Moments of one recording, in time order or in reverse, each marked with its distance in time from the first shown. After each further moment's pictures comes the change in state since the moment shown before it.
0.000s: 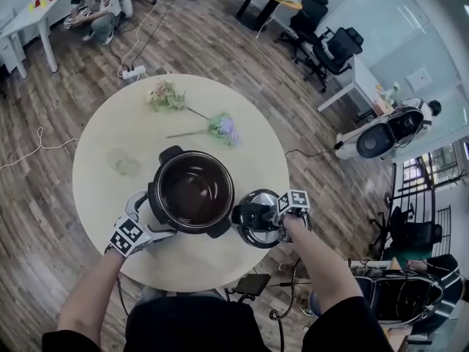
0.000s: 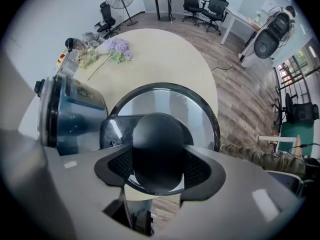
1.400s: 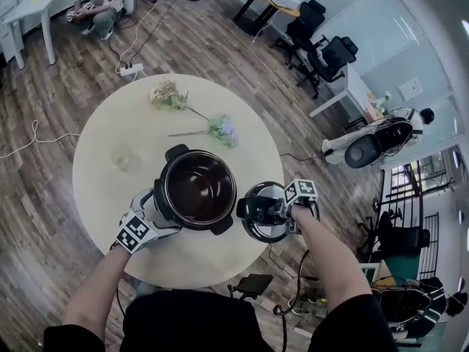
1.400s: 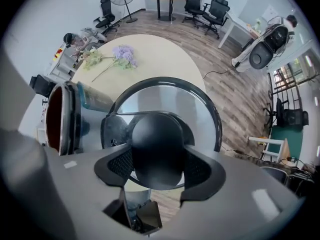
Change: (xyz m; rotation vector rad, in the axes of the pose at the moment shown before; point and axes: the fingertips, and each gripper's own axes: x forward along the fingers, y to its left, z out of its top) left arm 0.002 0.000 0.003 0.001 -0.083 0.000; right arm -0.071 0.020 0.008 -0.007 0.027 -0.076
